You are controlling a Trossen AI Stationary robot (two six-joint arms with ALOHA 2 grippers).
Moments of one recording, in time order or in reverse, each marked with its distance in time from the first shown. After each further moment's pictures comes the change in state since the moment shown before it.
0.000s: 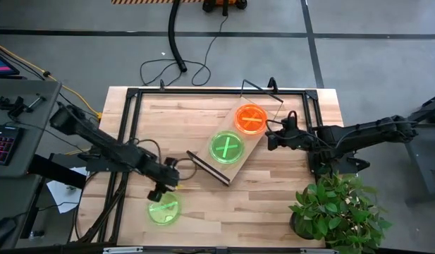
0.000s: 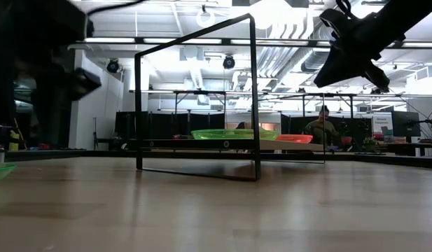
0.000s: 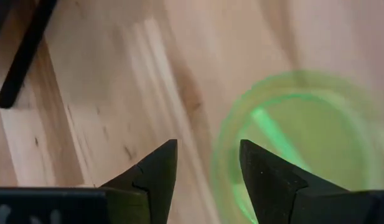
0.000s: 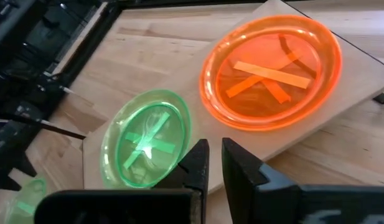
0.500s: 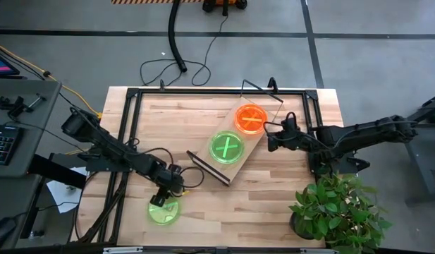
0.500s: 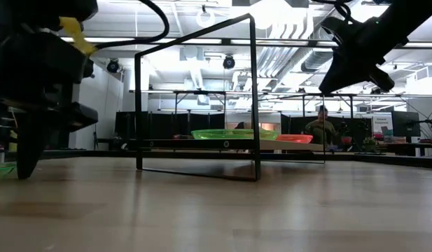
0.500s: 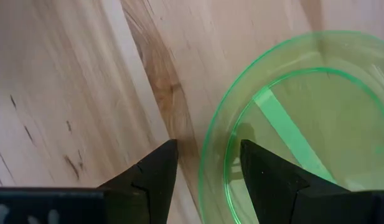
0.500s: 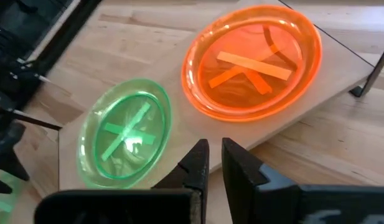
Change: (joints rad) left arm -0.012 0.246 0.005 0.100 0.094 0.010; right arm 0.000 0.013 0.000 -0.067 0.000 0.003
